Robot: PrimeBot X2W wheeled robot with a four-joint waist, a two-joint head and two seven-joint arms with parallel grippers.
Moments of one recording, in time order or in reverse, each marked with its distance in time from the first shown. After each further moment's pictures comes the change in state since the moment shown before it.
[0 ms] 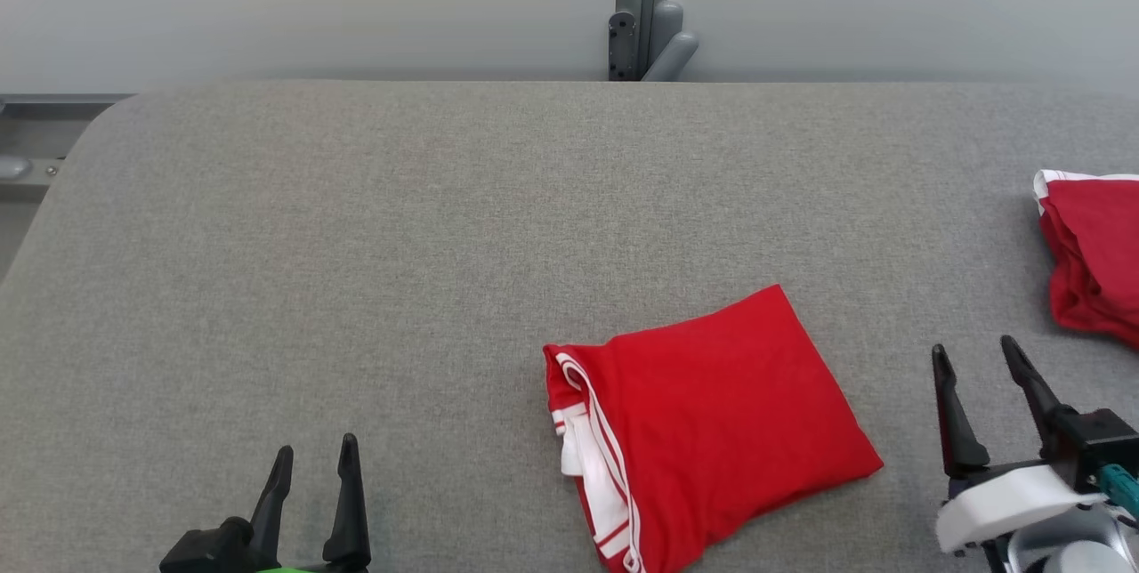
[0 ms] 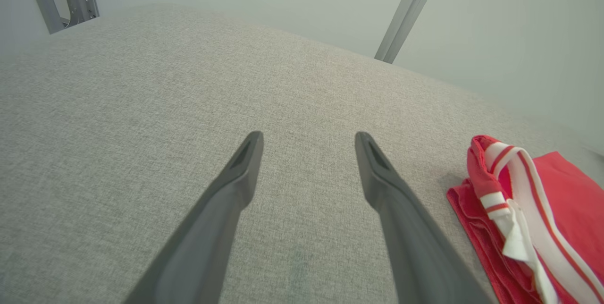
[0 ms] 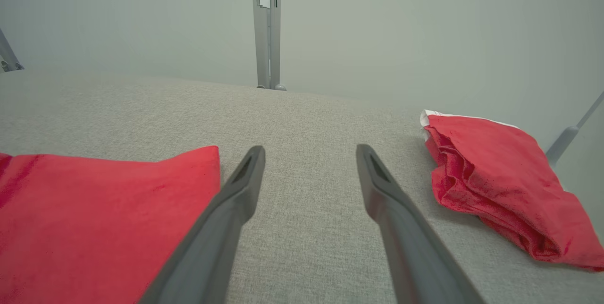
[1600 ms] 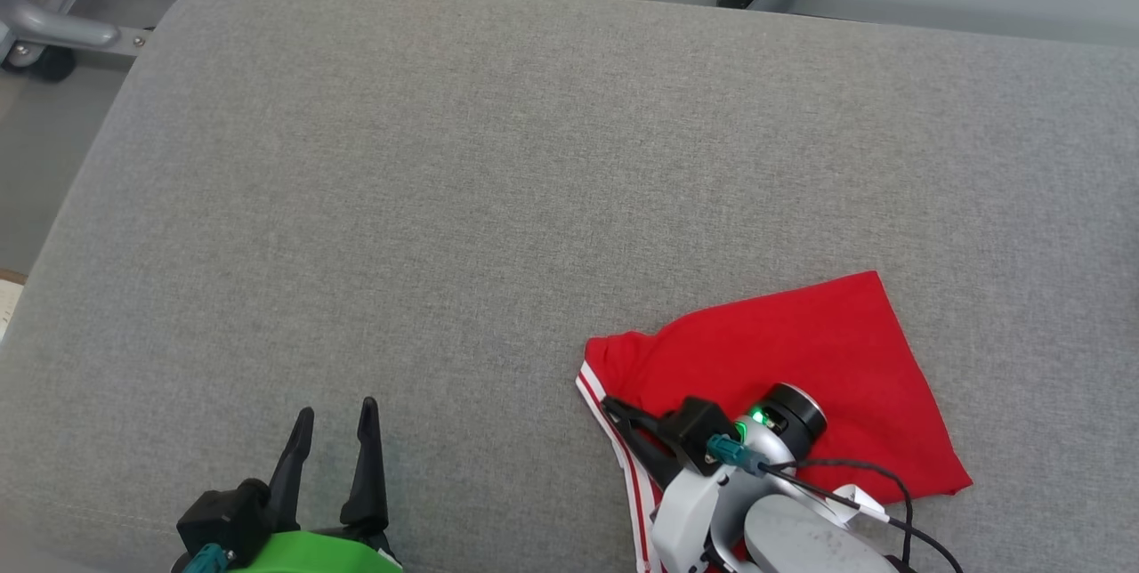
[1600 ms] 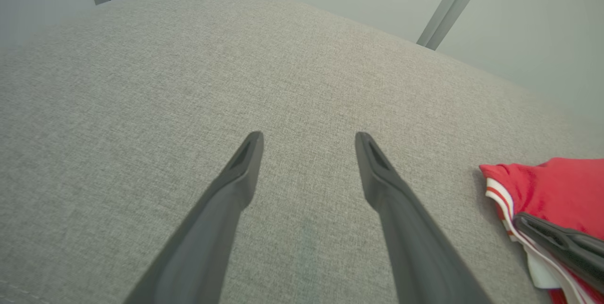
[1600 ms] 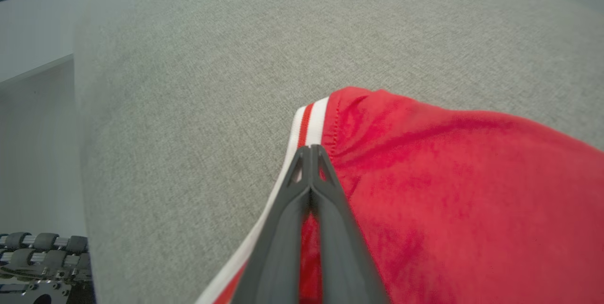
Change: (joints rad) left arm -0.075 0.000 -0.040 0.023 -0.017 -0.005 0.000; right arm -0.452 0.126 0.788 0.544 0.054 -0.001 -0.004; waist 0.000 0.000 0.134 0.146
